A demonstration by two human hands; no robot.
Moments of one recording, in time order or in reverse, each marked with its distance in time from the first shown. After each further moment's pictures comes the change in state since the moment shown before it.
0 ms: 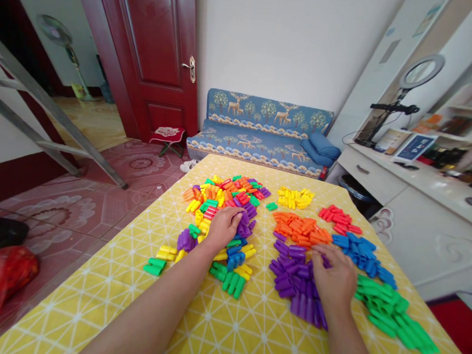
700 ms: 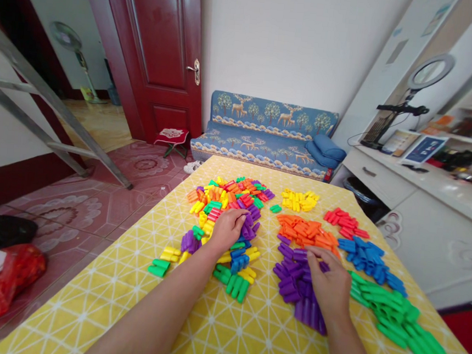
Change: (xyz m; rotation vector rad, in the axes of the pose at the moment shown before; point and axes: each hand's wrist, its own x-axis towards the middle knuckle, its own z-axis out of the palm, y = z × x) left_hand 0.000 -0.002 0.002 -0.006 0.007 -0.009; right_hand -0.004 -0.020 0.007 0.298 -0.109 0.053
